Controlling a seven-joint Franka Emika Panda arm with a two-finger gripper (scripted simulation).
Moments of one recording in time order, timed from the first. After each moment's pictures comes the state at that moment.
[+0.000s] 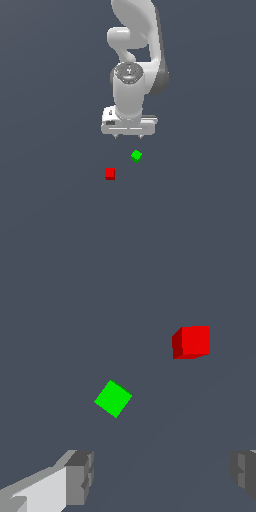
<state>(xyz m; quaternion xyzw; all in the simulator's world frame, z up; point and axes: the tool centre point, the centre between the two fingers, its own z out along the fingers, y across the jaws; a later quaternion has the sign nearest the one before) -0.006 0.001 0.160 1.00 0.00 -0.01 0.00</state>
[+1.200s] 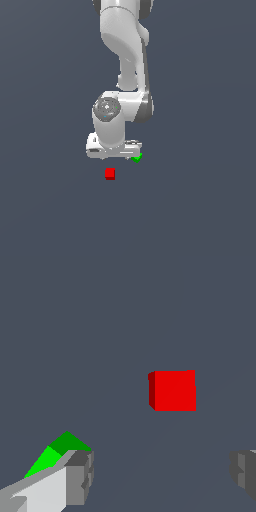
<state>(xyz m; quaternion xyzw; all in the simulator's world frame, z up) 0.061 -0.053 0.100 1.00 0.01 0.00 0.00</state>
